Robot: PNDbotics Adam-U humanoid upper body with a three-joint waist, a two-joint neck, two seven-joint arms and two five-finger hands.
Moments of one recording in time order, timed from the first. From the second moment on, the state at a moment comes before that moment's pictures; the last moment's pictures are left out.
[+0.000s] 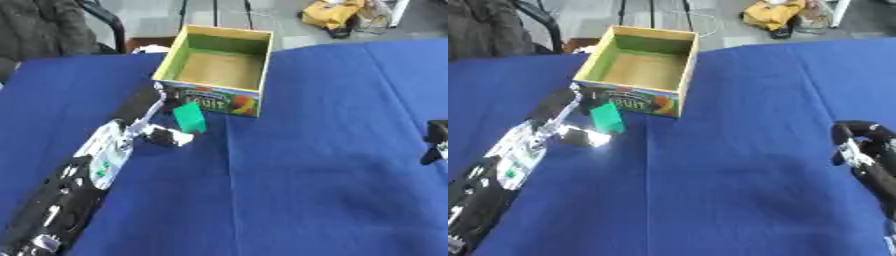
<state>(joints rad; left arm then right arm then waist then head) -0.61 0.39 -0.16 -1.27 -0.74 -0.16 0.04 -0.25 -0.31 0.01 -1.66 -0.01 -0.06 0.01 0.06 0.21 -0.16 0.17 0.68</state>
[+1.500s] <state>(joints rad) -0.92 0.44 -0.01 -0.78 -0.90 -0.12 0.19 -0.27 -0.31 0.04 -1.66 -0.01 -0.06 0.06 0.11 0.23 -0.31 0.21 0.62</state>
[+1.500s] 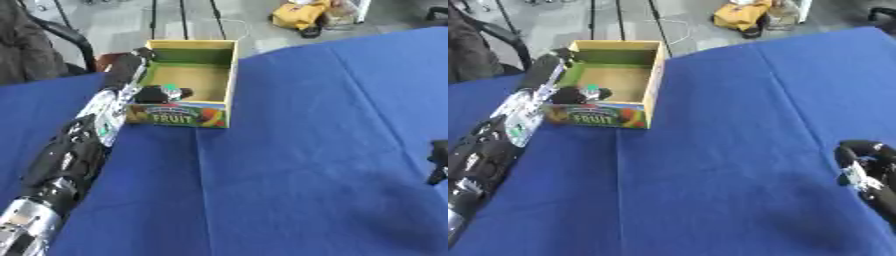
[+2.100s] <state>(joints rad) -0.60 0.50 0.00 -1.38 -0.32 -0.15 0.21 -0.25 -0.31 0.03 -1.66 -0.01 -0.06 0.04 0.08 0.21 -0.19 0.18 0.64</state>
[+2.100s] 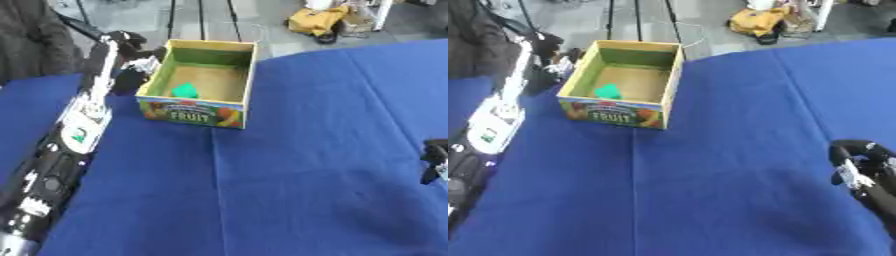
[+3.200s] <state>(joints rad) -0.21 0.32 0.01 -1.69 0.03 -0.06 0.09 -0.24 -0.30 0.01 -1.66 -0.01 -0.06 0.03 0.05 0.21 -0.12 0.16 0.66</state>
